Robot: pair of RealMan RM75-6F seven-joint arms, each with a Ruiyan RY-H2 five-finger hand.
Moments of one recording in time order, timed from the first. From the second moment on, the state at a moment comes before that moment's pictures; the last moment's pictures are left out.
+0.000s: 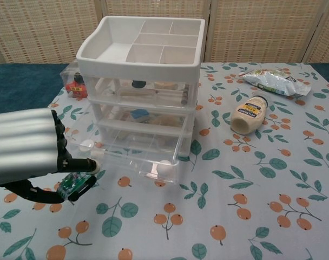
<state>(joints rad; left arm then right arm) -0.73 -1.43 0.23 -1.22 2.13 1.40 0.40 0.06 -0.94 0.11 -1.66 -1.51 1.55 0.07</state>
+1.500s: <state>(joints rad) -0.66 -1.44 0.18 -1.24 2.06 1.54 0.19 0.07 -0.94 0.11 -1.68 -1.51 1.54 0.05</state>
